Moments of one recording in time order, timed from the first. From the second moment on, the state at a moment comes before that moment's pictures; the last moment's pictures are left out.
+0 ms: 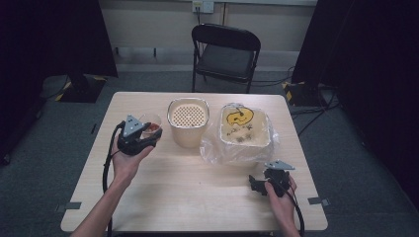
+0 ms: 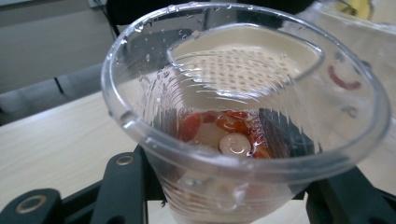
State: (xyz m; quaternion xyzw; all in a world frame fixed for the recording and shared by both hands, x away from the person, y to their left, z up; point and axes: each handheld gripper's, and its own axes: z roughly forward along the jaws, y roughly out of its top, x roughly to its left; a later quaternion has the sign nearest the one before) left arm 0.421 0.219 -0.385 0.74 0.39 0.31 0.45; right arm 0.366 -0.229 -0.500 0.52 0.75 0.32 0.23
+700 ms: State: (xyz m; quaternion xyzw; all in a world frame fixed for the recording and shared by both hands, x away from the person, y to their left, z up) left arm 0.487 0.197 -0.352 0.78 0.36 0.39 0.32; right arm 0.366 -0.229 -0.500 0.52 0.75 0.32 0.23
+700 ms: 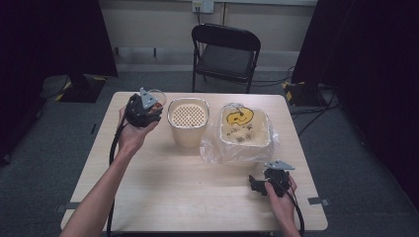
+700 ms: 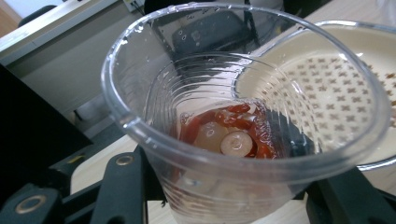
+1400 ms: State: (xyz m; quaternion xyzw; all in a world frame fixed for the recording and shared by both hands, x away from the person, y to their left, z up) left arm 0.508 0.151 -0.338 0.84 0.25 0.45 0.19; right arm 0.366 -0.229 -0.500 0.52 0.75 0.32 0.23
